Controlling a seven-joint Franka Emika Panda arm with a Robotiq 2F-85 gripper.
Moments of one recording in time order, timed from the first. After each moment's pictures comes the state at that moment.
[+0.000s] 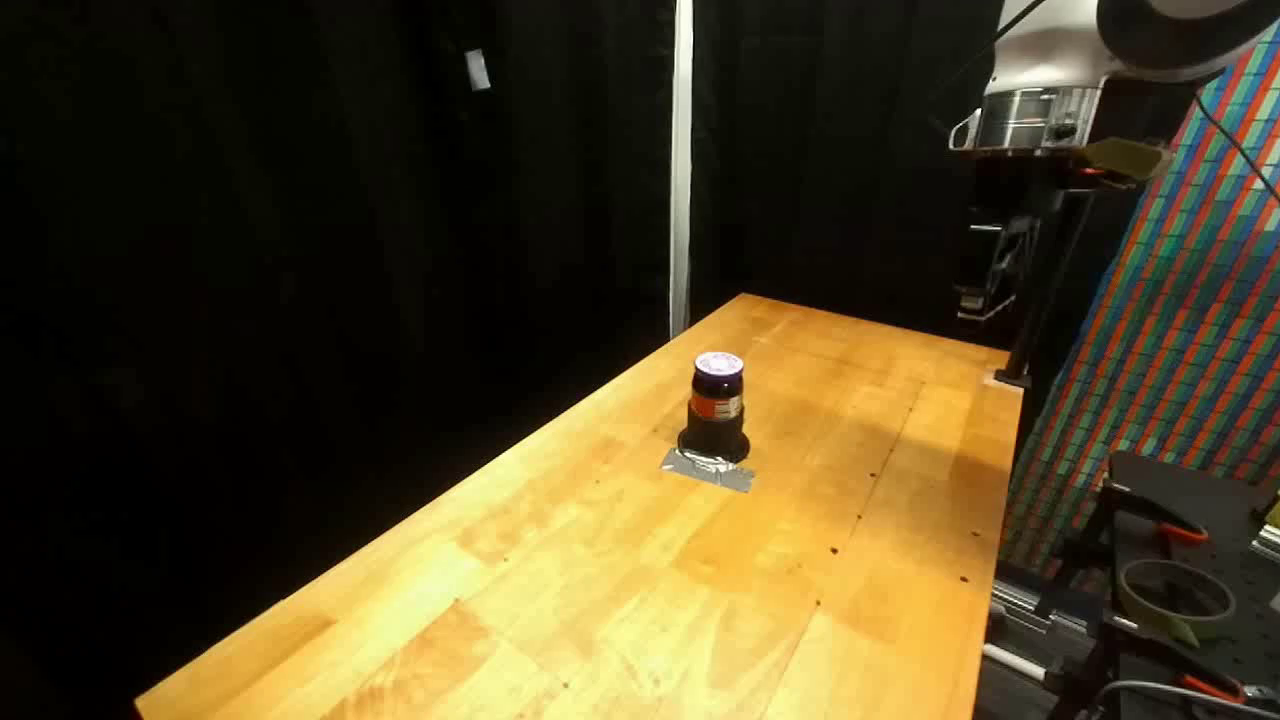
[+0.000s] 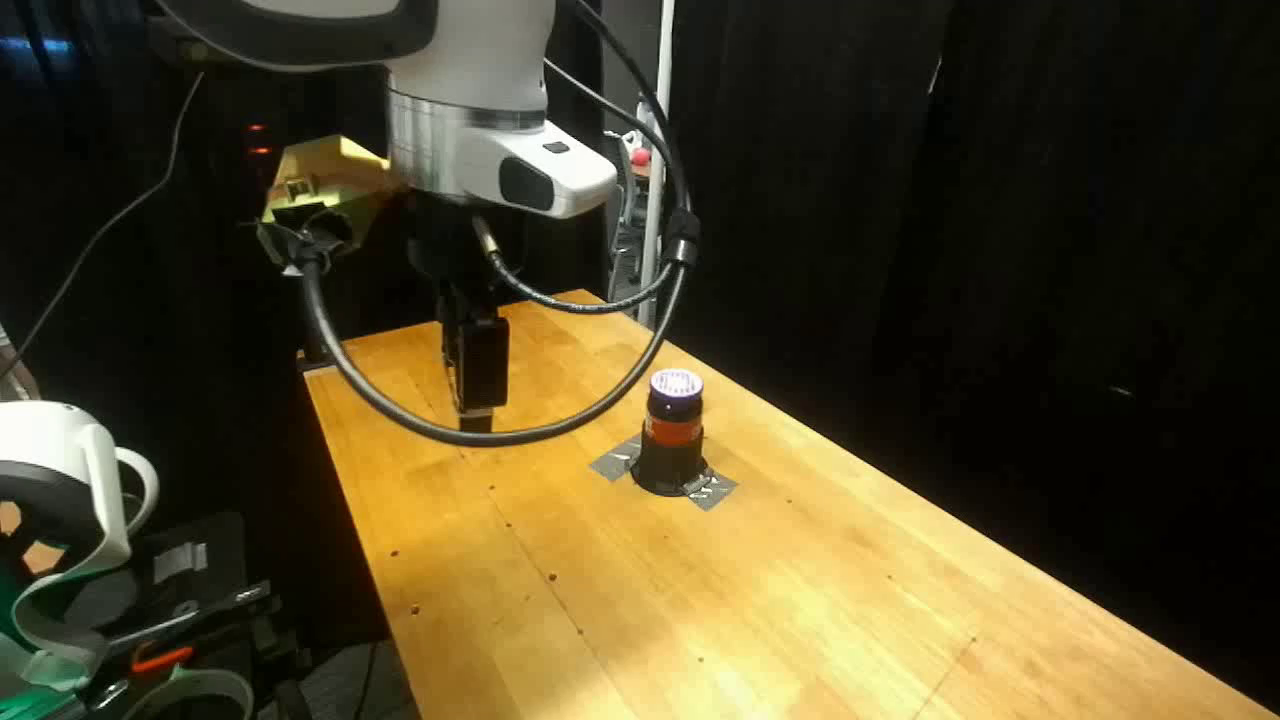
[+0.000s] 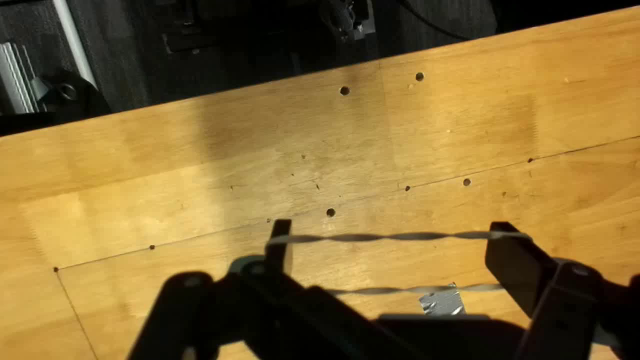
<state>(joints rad) 0.01 -0.33 0.01 -2.54 0.12 2.14 0.08</state>
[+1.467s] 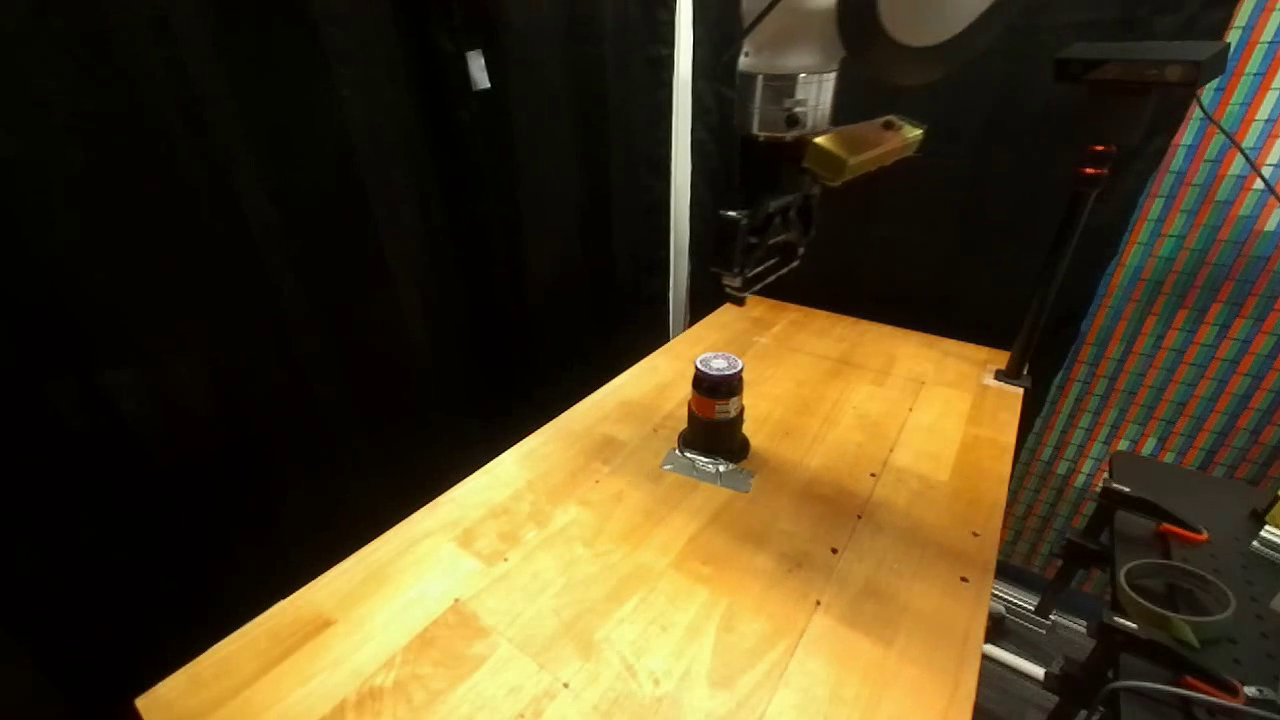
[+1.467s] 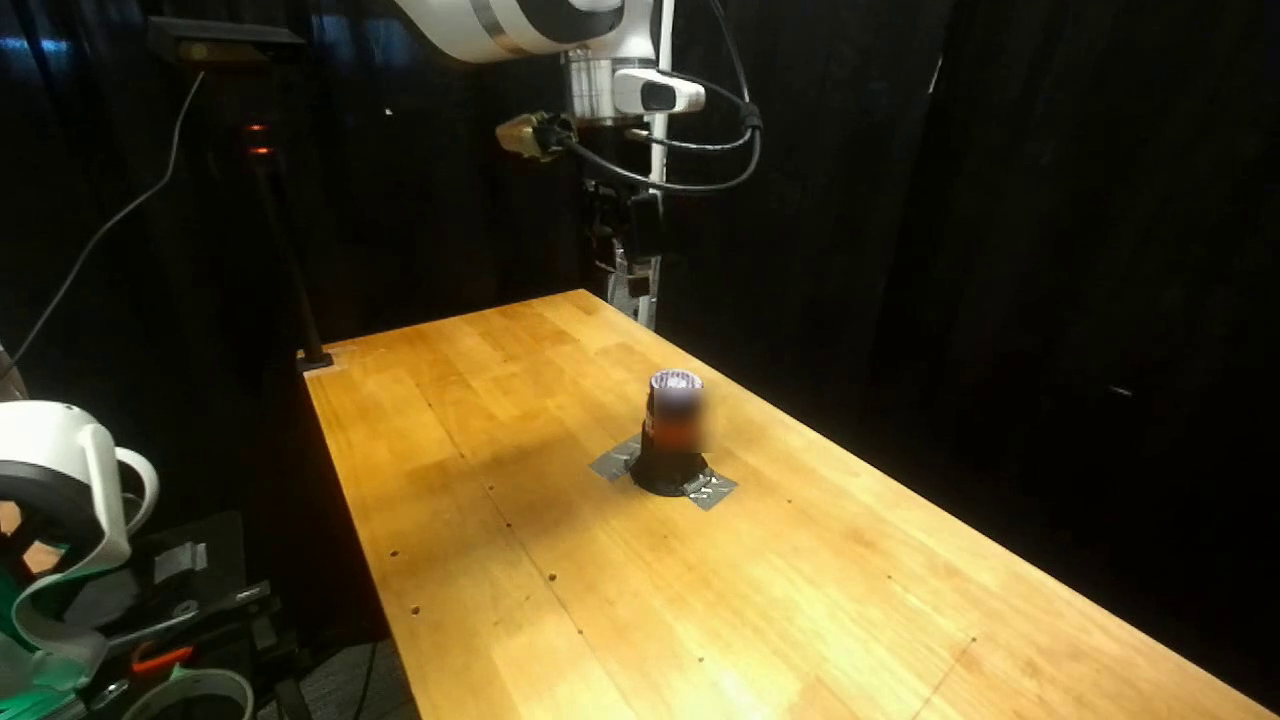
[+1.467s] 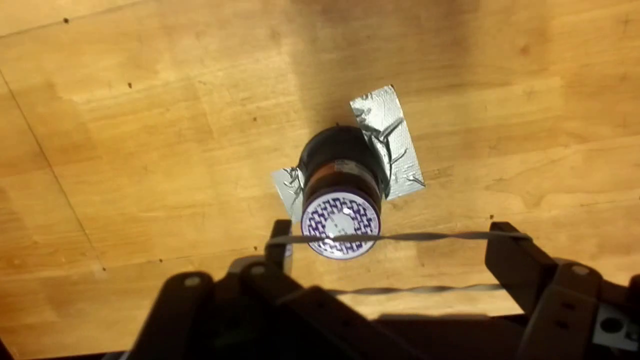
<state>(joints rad) 0.13 0.23 0.15 -1.84 -0.19 2.11 0.49</state>
